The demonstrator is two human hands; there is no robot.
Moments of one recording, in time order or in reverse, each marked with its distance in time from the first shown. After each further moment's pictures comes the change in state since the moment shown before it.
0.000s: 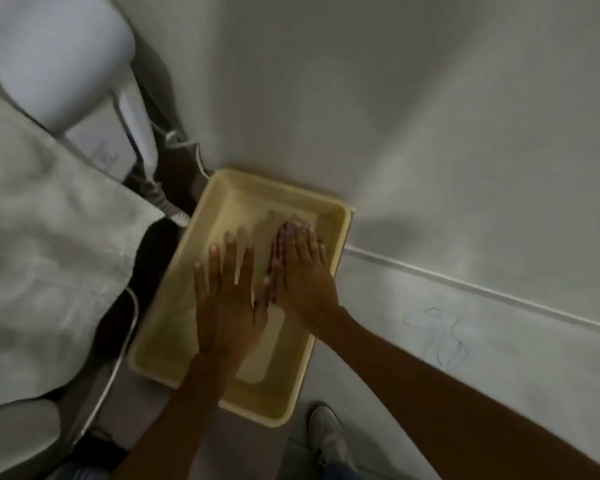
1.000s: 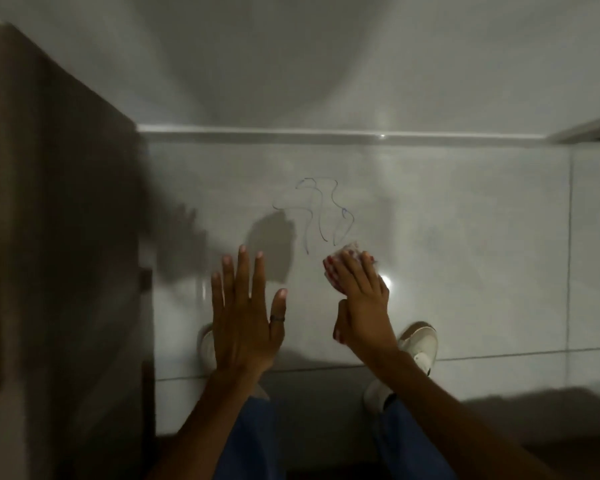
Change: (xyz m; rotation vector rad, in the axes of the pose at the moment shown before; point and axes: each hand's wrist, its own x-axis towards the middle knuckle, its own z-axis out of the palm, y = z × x) left_hand -0.187 0.287 0.236 -0.154 -0.378 0.229; right_hand -0.323 0.396 0.049 0.151 0.037 0.529
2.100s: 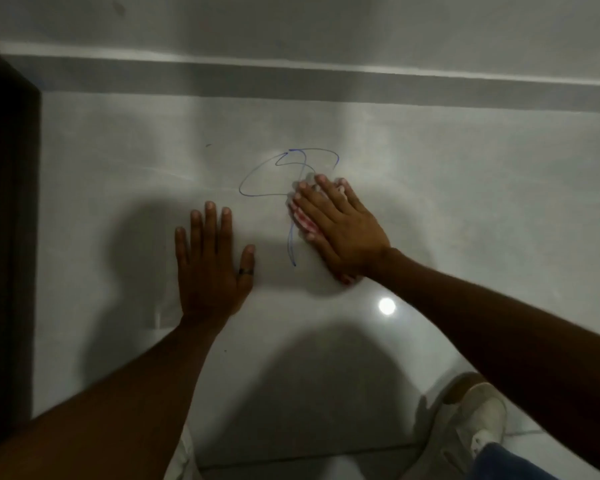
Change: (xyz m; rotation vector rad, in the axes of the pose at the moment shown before) left_hand 0.140 -0.090 0.250 0.171 0.307 0.063; right_hand 0.244 0.150 0.099 -0.597 0.160 -0.649
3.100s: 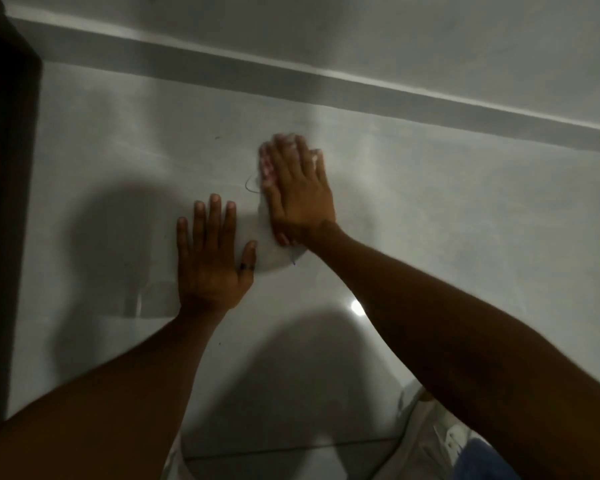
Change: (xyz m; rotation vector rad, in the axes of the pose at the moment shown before) left_hand -0.002 0.002 -0.001 -0.031 0.137 0.008; right_hand 0.095 -0.054 -0.015 0.120 0.034 0.325
